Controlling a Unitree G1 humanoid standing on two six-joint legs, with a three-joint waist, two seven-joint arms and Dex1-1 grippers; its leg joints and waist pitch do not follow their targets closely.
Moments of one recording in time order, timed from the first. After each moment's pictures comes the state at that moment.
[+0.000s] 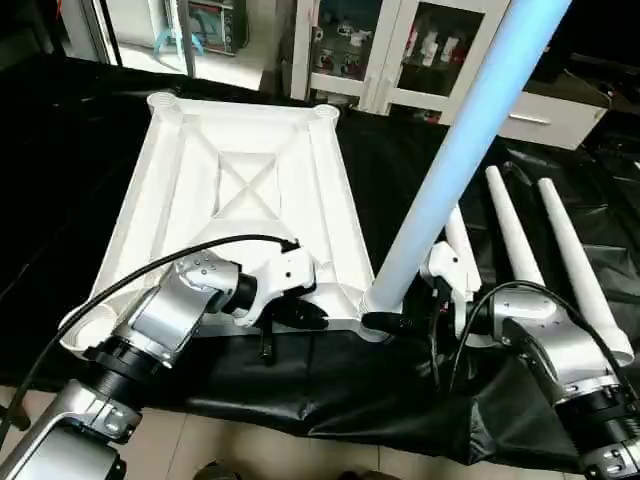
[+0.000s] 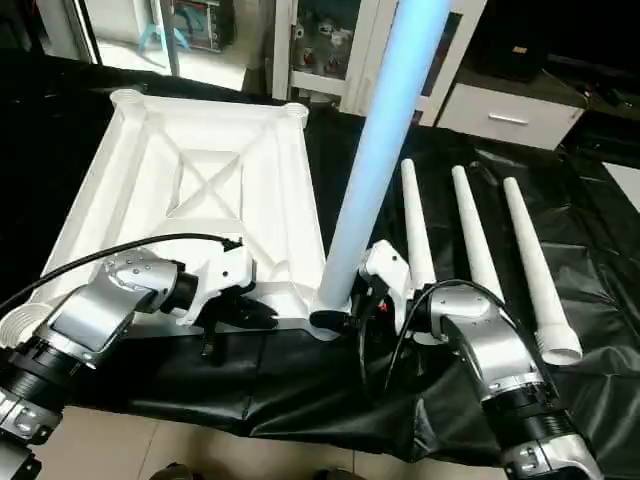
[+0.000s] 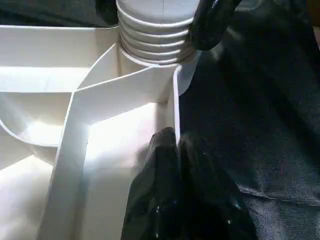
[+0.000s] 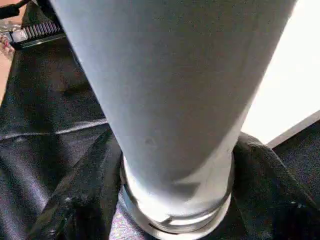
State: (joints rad) left arm -0.56 0.45 -0.41 0.25 0.00 0.34 -1.24; right arm -0.37 -0.45 0.20 0.29 0.24 0.23 1.10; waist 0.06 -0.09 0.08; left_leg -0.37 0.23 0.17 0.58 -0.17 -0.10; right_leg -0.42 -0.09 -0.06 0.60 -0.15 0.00
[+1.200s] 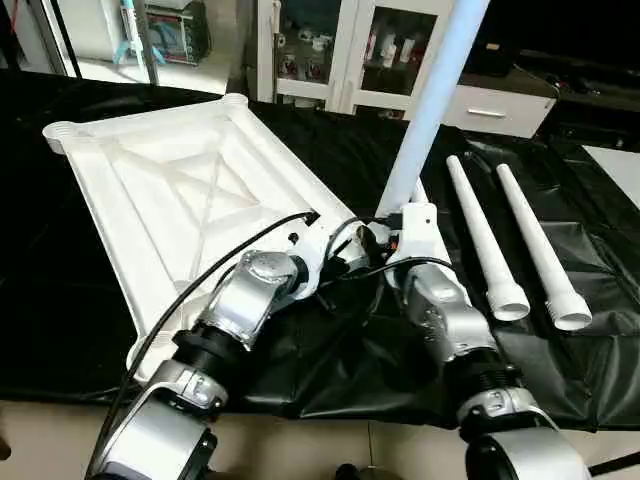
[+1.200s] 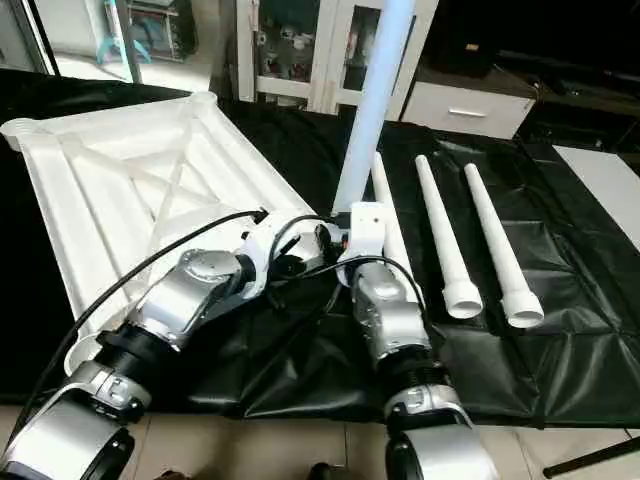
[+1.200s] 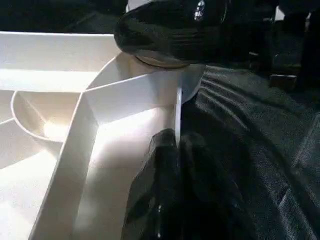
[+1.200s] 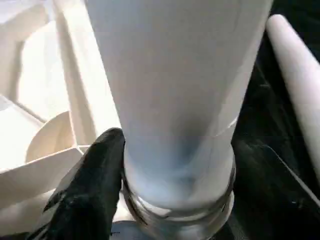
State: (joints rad) left arm -0.68 0.12 -0.29 0.53 0.09 0.45 -0.63; right arm -0.59 0.02 -0.05 0.70 0.16 0.13 0.17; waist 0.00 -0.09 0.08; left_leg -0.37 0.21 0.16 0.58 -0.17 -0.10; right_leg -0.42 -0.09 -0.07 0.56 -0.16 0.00
